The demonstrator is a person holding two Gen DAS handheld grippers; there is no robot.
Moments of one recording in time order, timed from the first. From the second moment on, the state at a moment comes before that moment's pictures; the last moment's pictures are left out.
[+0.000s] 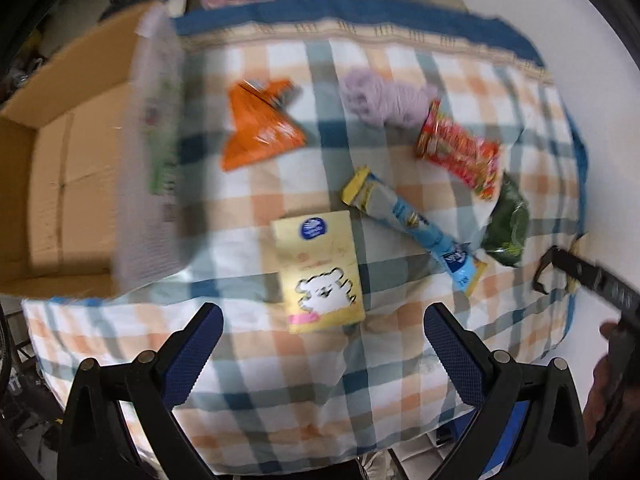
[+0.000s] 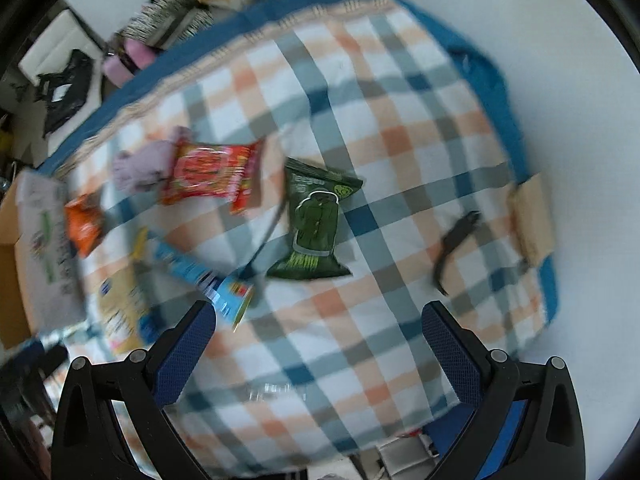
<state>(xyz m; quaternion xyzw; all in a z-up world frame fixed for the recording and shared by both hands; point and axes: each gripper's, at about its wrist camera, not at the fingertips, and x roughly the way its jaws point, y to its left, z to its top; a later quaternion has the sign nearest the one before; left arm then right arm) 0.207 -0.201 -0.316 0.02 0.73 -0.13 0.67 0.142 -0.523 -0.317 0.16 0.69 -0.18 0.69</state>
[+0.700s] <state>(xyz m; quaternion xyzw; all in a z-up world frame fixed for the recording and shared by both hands) 0.219 -0.204 -0.421 0.04 0.78 -0.10 0.62 0.175 -0.550 -0.461 0.28 0.74 -0.17 0.59</state>
